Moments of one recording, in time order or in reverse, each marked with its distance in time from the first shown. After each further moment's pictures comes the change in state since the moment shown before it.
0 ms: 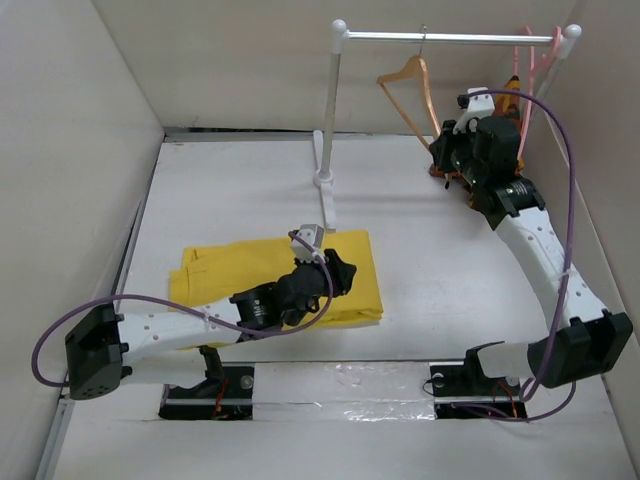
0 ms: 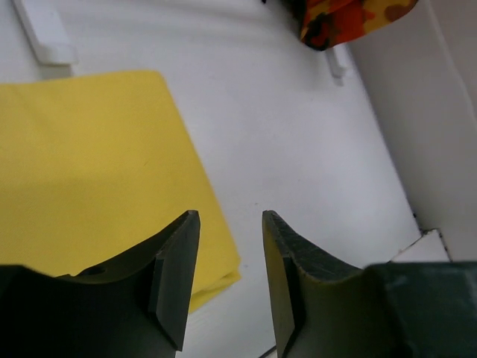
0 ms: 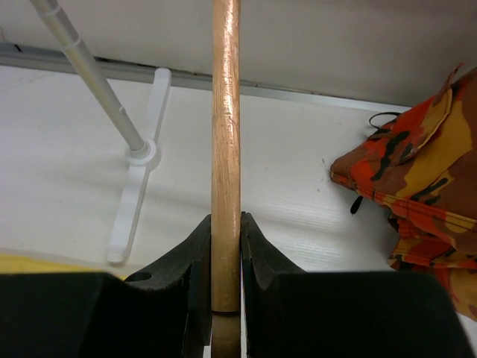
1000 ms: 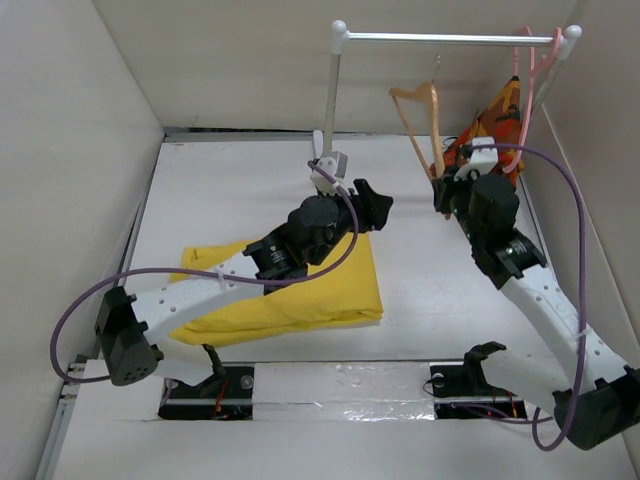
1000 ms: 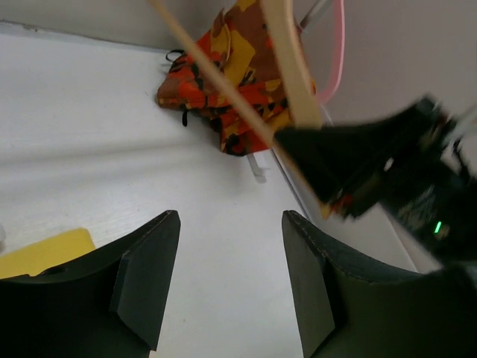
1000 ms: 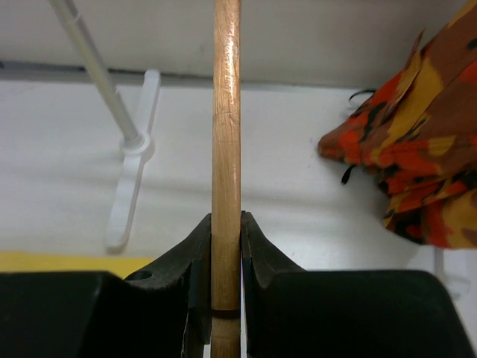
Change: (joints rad) left arm 0.145 0.200 0.513 -0.032 0.161 0.166; right arm 0.132 -0.306 -0.349 0.148 0.232 0.032
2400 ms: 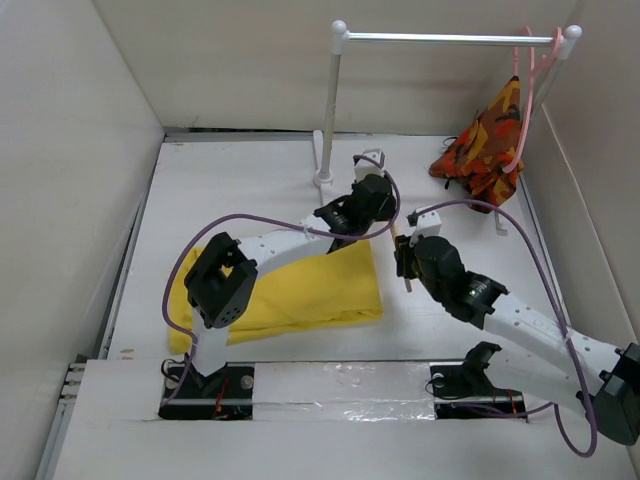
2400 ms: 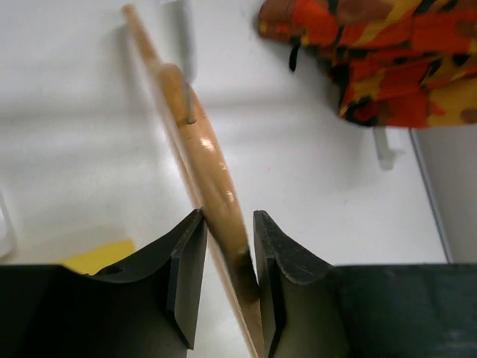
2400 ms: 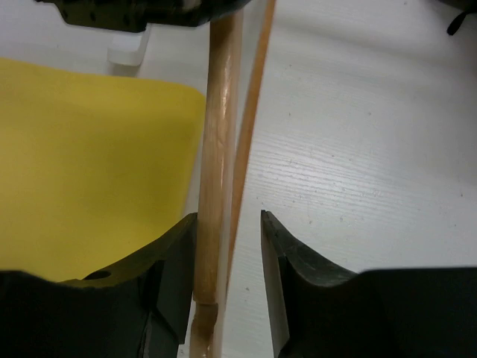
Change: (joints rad) left arm 0.138 0.594 0.388 -0.132 0.042 -0.038; right arm 0.409 -0.102 -0.404 -0.040 0.272 0.128
